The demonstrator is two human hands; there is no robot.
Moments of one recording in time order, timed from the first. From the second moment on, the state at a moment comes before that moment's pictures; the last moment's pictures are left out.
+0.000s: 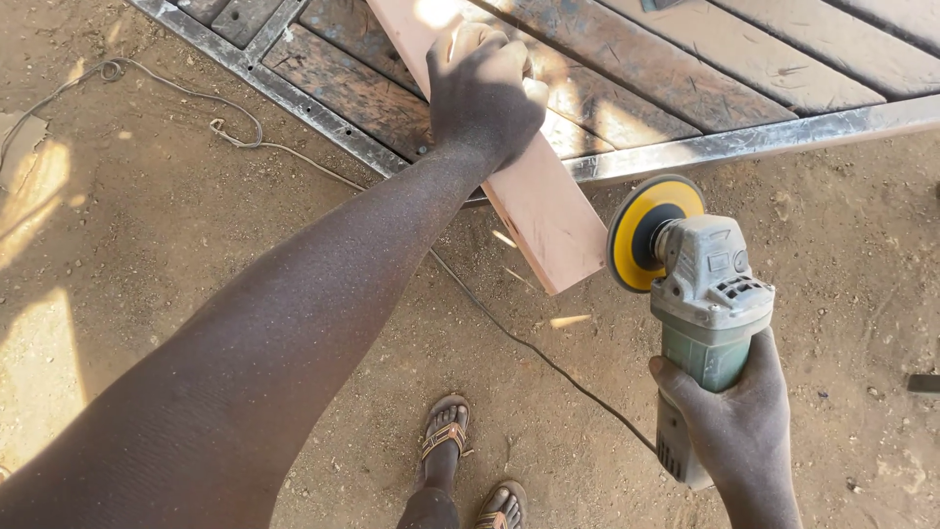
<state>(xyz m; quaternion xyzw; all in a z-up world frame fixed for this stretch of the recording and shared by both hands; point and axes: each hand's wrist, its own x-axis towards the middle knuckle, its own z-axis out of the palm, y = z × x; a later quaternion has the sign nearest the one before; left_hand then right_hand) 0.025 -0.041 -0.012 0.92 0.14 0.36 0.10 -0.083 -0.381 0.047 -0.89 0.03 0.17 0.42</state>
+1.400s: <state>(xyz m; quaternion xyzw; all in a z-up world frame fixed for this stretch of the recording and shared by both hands) 0.025 -0.044 -0.008 0.92 0.19 0.33 0.12 -0.116 -0.402 0.031 -0.96 -0.06 0.09 0.26</state>
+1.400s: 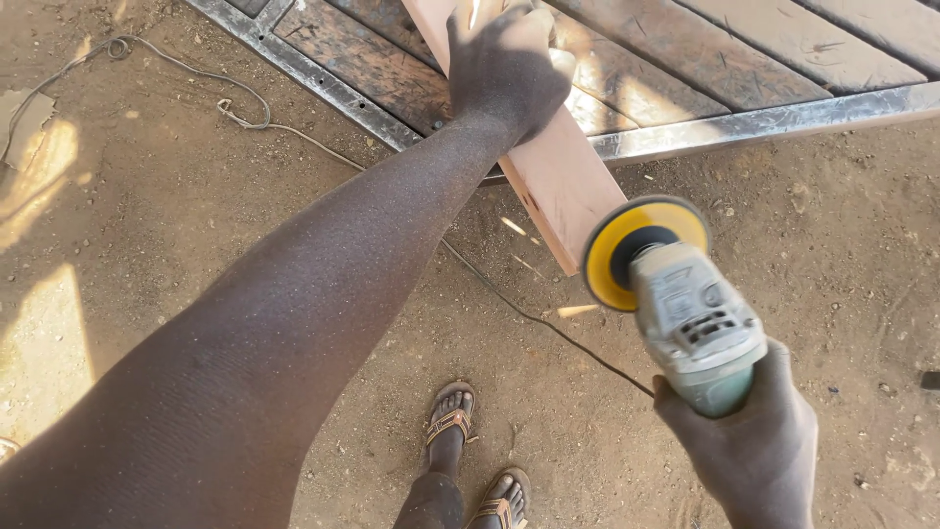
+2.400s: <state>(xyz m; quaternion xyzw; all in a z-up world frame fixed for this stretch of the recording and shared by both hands) 0.026 -0.044 -0.008 0.92 0.20 0.31 0.13 -0.113 -0.370 0.063 -0.94 0.11 0.15 0.28</state>
